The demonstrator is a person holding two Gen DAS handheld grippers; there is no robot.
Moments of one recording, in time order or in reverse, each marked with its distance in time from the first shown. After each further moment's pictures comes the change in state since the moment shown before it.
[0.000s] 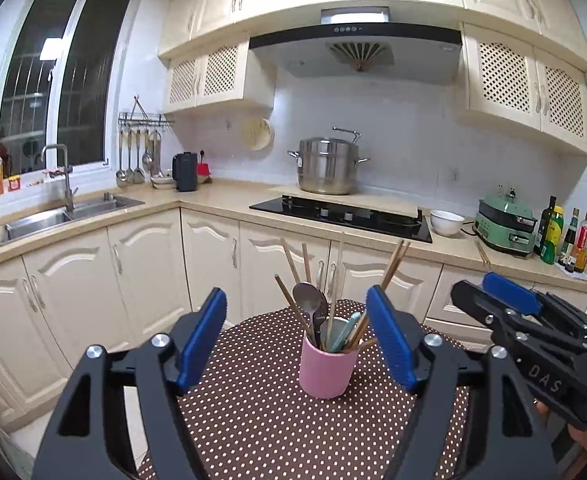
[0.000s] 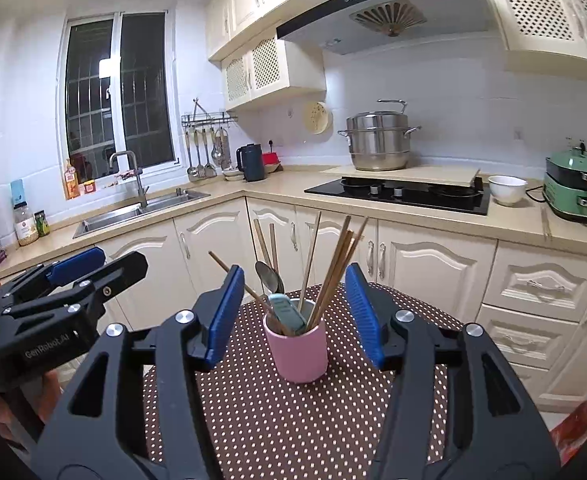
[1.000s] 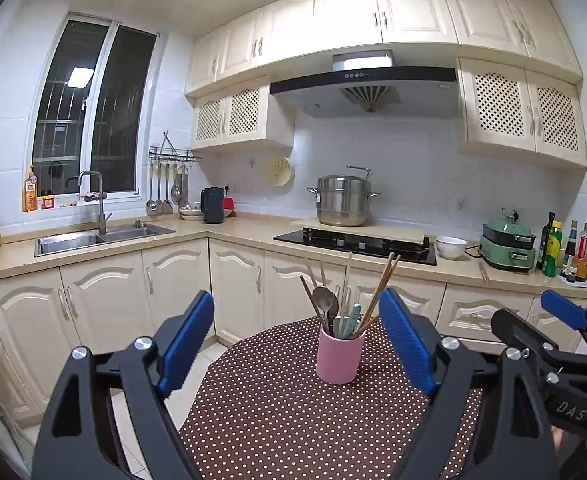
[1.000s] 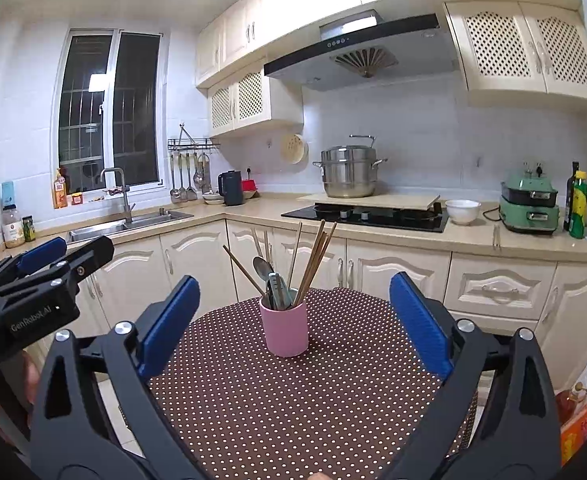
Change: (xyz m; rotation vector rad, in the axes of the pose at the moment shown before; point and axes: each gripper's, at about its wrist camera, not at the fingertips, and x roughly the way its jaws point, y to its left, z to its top) left arm -0.121 0.000 -0.022 -0.006 -0.138 0.078; right arm -0.107 0.030 -0.033 -0.037 -0.121 -0.112
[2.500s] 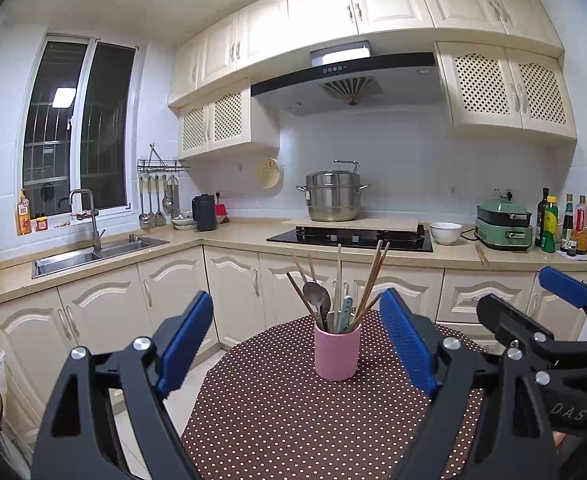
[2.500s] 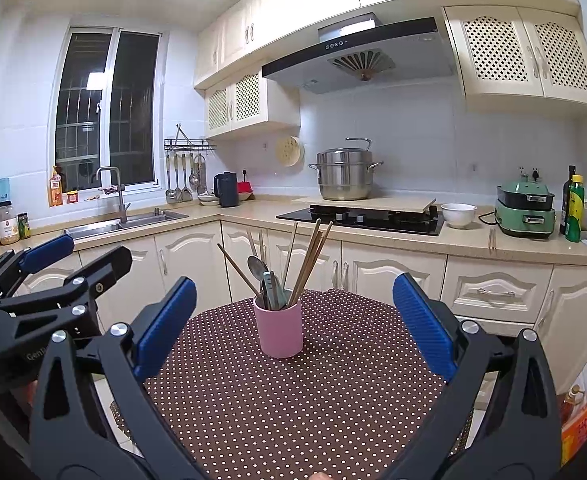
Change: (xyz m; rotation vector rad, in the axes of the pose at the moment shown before) left arm 0.010 -0.023 -0.014 0.089 -0.003 -0.014; right arm 0.001 0.001 -0.006 -0.007 -0.007 -0.017
